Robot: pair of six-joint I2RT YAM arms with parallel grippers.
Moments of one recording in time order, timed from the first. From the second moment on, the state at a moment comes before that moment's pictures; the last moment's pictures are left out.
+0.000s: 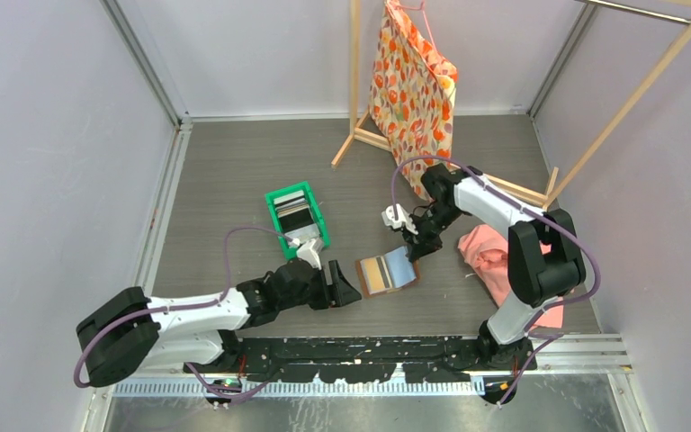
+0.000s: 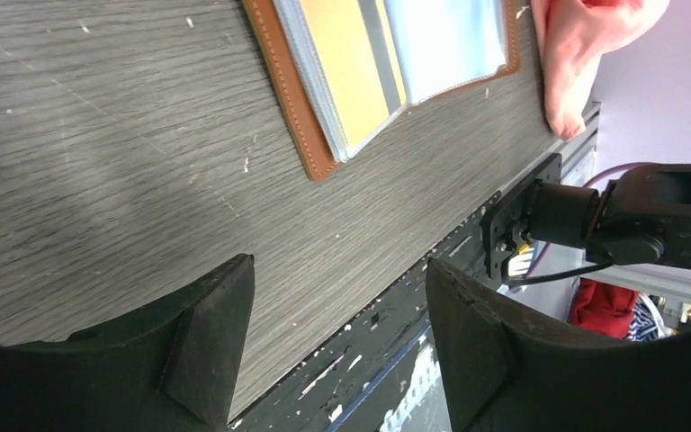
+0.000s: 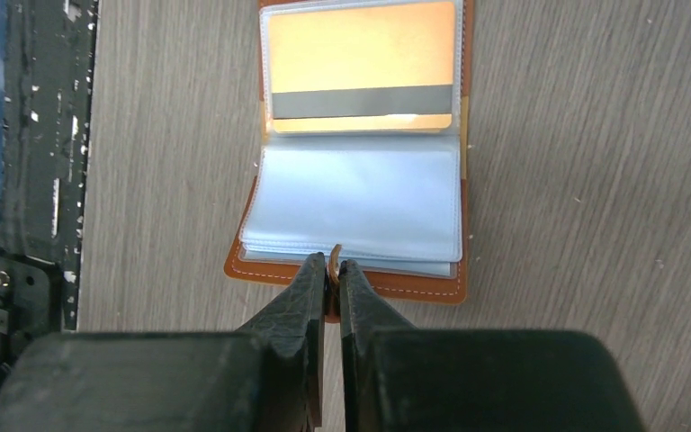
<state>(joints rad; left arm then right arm) -1.01 1.10 0.32 0.23 0.02 -1.06 0.35 1.68 1.16 -1.09 -0.71 -1.40</state>
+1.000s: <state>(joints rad) -1.06 1.47 0.47 0.40 -0.13 -1.17 0.40 1.67 1.06 -1.09 -0.63 -1.37</state>
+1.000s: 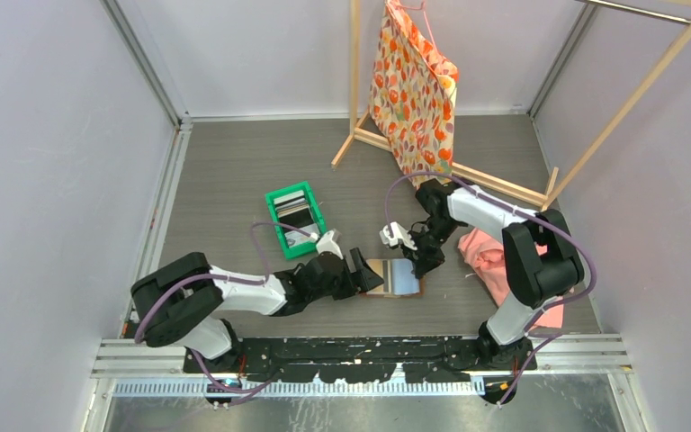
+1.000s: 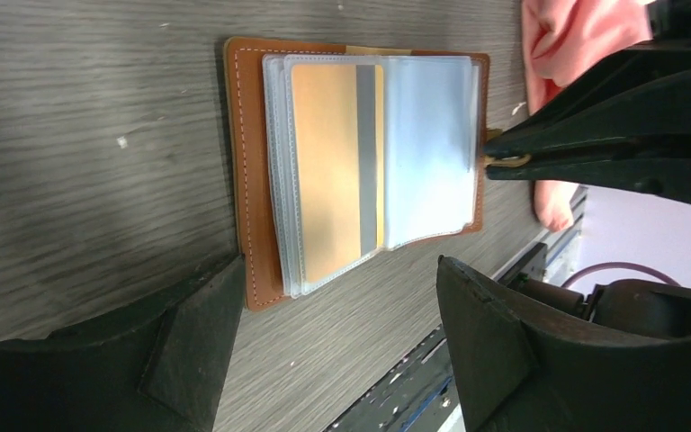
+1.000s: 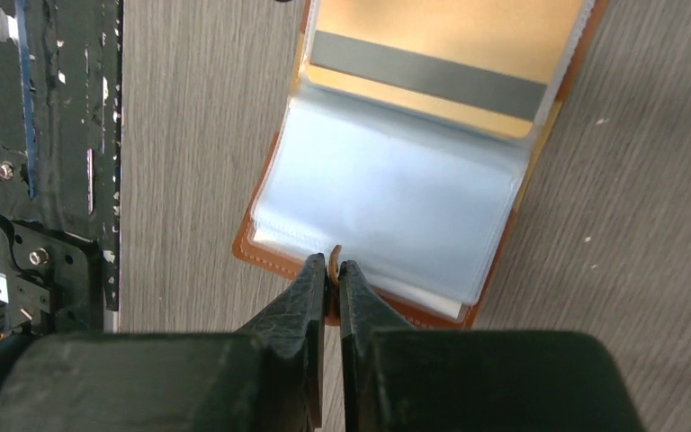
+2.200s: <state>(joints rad) -1.04 1.90 0.40 1.29 0.18 -1.24 0.46 1.85 1.14 -1.10 -0.42 -1.09</state>
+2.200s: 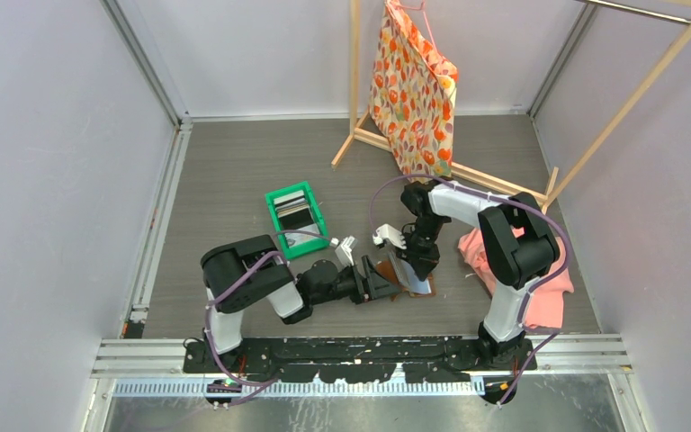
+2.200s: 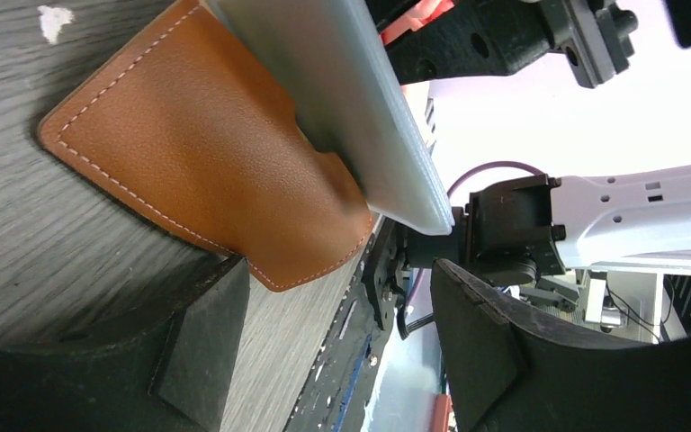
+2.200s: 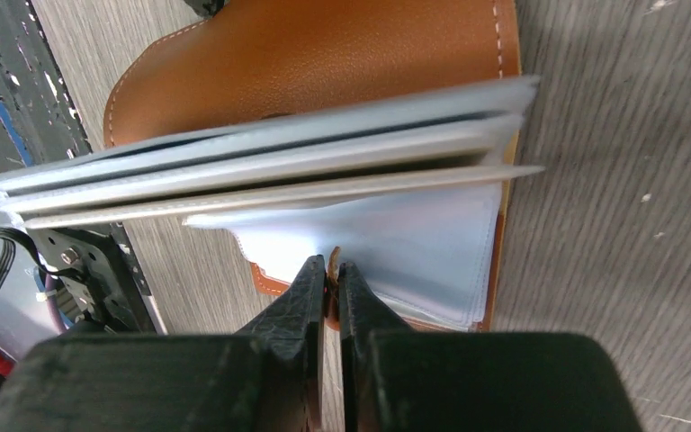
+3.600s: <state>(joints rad) -0.97 1.02 0.29 0.42 -0.07 -0.99 0.46 1.88 1.18 -1.13 -0.42 -1.03</state>
